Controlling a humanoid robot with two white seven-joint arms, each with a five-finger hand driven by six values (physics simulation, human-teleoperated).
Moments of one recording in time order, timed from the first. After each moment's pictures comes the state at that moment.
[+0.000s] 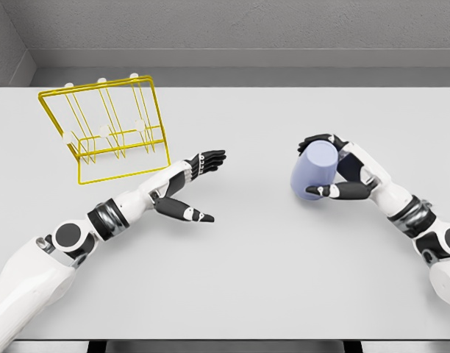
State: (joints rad) left arm -0.36 0.47 -0.71 -1.38 0.50 -0.33 -0.38; right arm -0.30 -0.57 0.53 -1.21 -0.80 -0.58 0.61
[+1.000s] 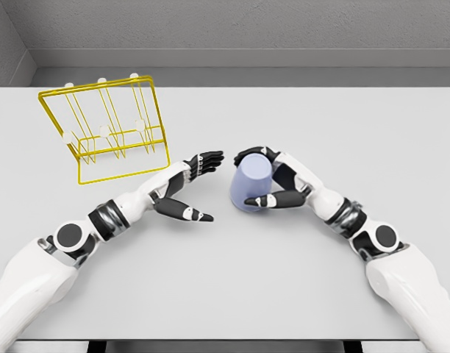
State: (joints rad) left arm -0.36 0.46 -0.71 -1.35 0.50 -0.32 -0.38; right arm -0.36 -0.35 0.60 -1.14 -0.67 -0.54 0.61
